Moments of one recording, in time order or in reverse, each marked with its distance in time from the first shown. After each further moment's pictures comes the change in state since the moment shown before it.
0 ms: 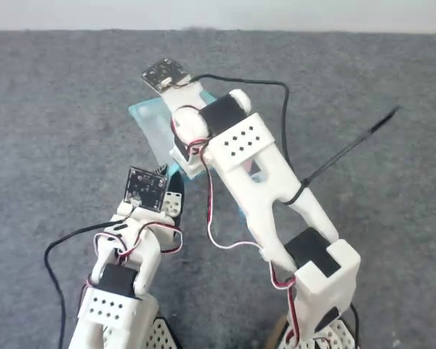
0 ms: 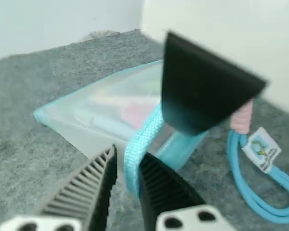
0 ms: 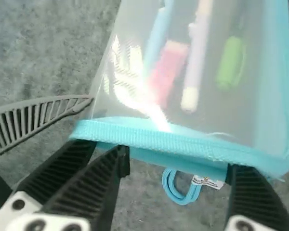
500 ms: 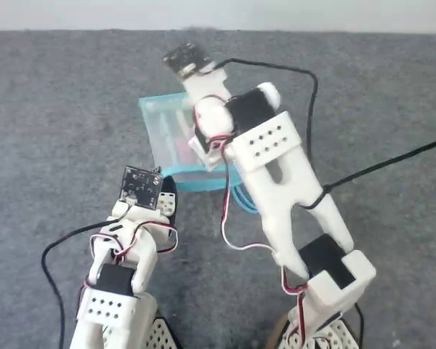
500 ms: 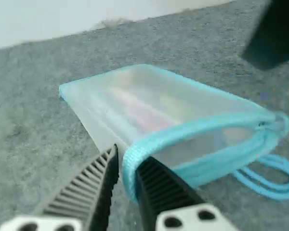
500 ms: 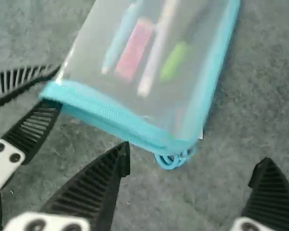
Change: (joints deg) left arm -3.5 0.1 0.2 0.7 -0.4; right arm 1.6 -6.1 -1.2 6.5 1.5
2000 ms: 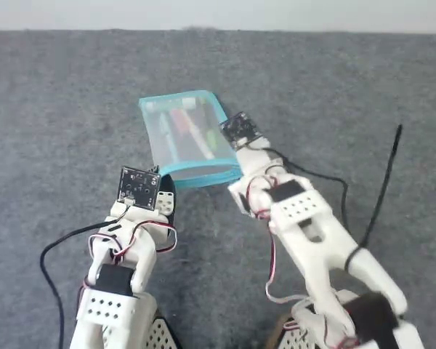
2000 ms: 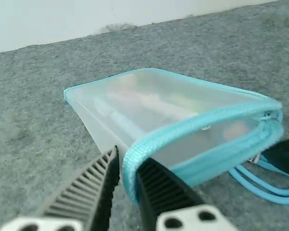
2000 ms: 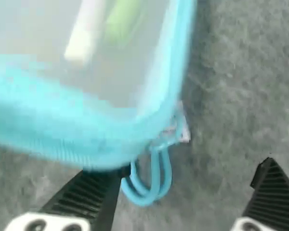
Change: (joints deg) left arm 0.0 0.0 0.0 0.0 -0.1; right arm 9.2 -25.4 76.9 -64.0 -0.3
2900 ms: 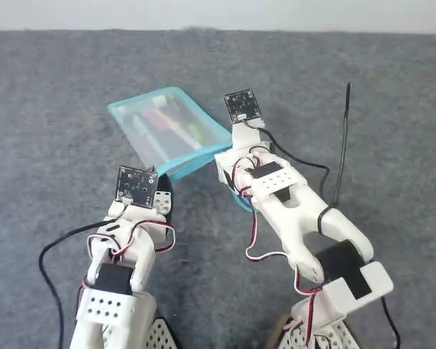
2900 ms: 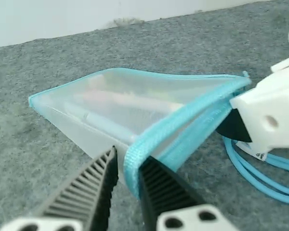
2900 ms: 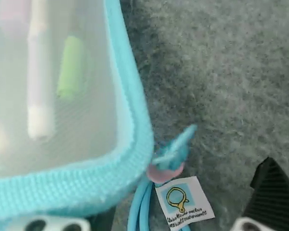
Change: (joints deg) left arm -0.4 0.0 0.0 0.0 0.5; right arm -0.9 20.4 -11.0 -17.8 -15.5
